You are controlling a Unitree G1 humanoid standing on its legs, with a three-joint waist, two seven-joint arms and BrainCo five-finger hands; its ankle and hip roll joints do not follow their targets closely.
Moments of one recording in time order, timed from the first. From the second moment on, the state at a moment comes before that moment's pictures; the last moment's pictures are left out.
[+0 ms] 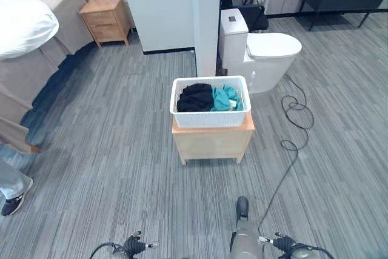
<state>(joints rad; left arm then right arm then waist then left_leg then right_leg) -0.06 0.18 -0.33 1.29 -0.06 -0.13 0.03 -0.09 -0.36 0.23 1.31 0.03 -0.02 0.00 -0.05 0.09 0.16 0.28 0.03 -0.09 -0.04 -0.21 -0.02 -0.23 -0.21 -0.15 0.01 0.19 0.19</state>
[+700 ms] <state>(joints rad) 0.03 0.31 -0.21 0.62 -0.20 -0.09 0.07 0.00 -0.48 0.00 0.69 0.20 -0.02 -0.09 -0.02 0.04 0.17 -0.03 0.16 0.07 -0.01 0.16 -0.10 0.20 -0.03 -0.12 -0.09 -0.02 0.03</state>
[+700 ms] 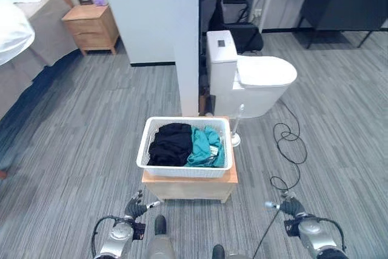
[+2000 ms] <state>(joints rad) -1.23 0.54 -0.64 1.29 -0.35 0.04 0.16 -1.02 -0.49 0.53 1.00 0.54 0.09 -0.11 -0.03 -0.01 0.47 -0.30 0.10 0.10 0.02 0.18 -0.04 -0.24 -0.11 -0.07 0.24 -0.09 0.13</state>
